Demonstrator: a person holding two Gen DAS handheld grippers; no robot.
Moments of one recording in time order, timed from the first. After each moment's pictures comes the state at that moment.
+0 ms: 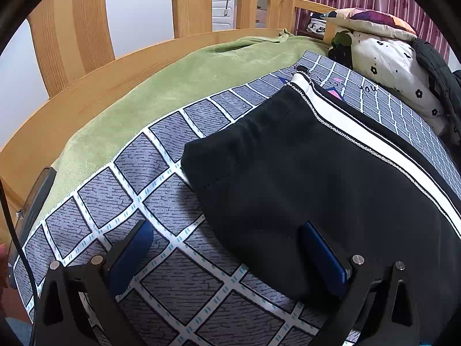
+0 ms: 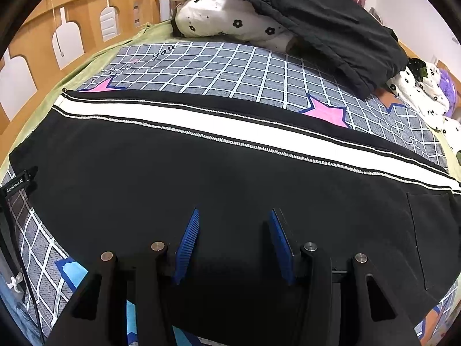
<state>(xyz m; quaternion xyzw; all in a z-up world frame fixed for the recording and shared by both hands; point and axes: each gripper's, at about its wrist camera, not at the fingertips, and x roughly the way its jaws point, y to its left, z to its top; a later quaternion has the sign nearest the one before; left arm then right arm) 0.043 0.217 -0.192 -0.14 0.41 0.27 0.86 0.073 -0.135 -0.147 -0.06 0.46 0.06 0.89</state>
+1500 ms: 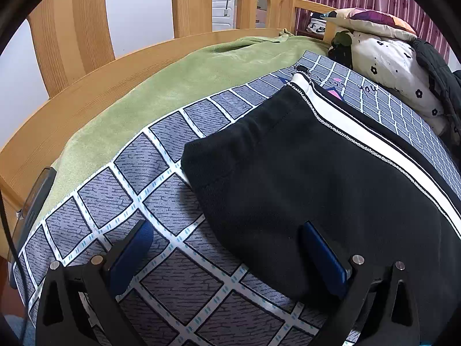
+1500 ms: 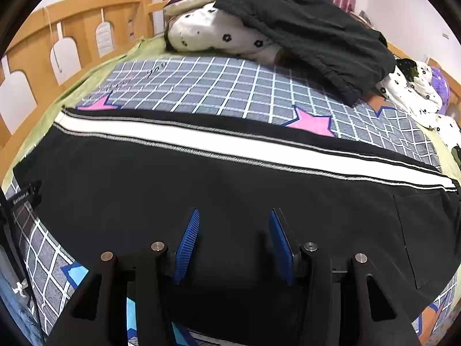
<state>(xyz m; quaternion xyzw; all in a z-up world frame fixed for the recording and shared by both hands) 0.043 0.218 -0.192 -0.14 0.41 0.27 0.86 0.067 -0.155 -0.127 -0.04 0.43 0.04 0.90</state>
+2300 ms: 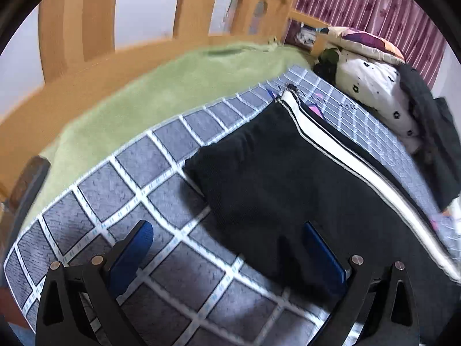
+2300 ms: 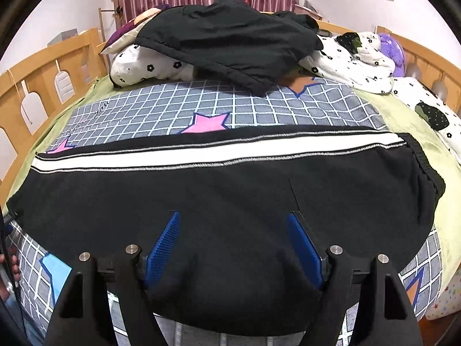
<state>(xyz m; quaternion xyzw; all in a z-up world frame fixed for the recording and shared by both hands) 0.028 0.242 -0.174 -0.22 0.41 0.19 0.87 0.029 -0.307 -0.112 0.03 0.40 -0.03 0.92</state>
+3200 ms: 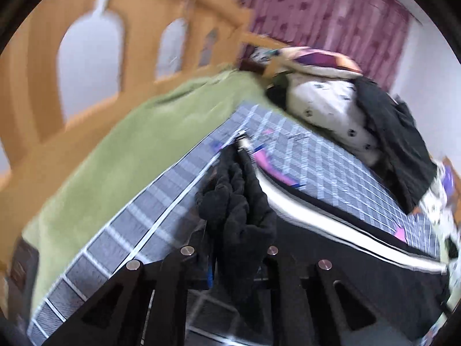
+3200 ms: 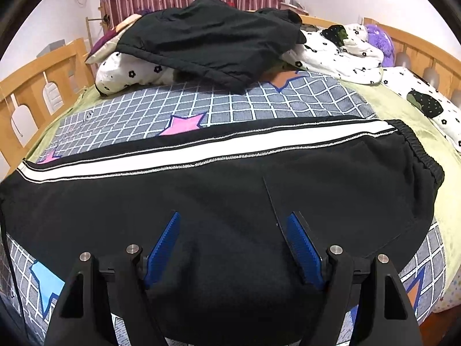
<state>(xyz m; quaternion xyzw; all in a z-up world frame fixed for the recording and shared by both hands) 0.067 0.219 -0.095 -0.16 0.33 0.11 0.93 0.030 -0.341 -0.124 0.06 0.39 -0.05 0.92</state>
